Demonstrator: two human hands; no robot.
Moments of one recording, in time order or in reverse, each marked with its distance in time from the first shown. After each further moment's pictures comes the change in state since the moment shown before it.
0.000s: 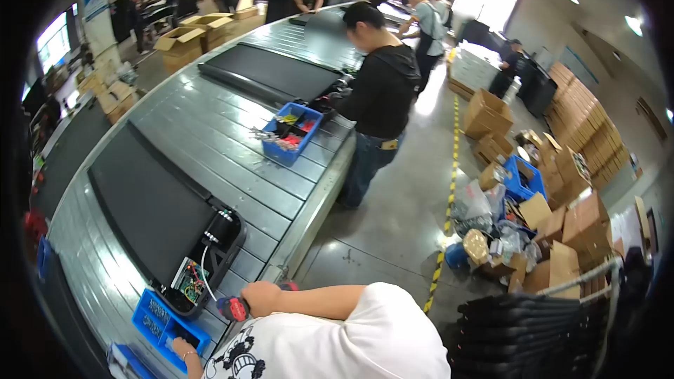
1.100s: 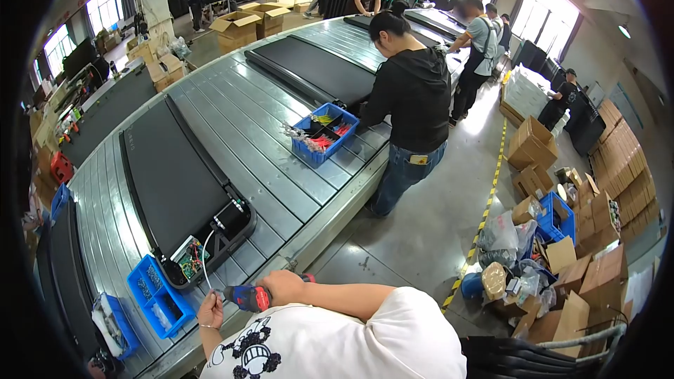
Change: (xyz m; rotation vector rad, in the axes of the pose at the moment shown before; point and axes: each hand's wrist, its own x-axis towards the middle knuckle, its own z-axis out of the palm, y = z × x) left_hand -0.073 0.225 -0.063 -2.021 -0.715 -0.663; right_hand -0.063 0.062 -0.075 0.041 -0.073 -0.185
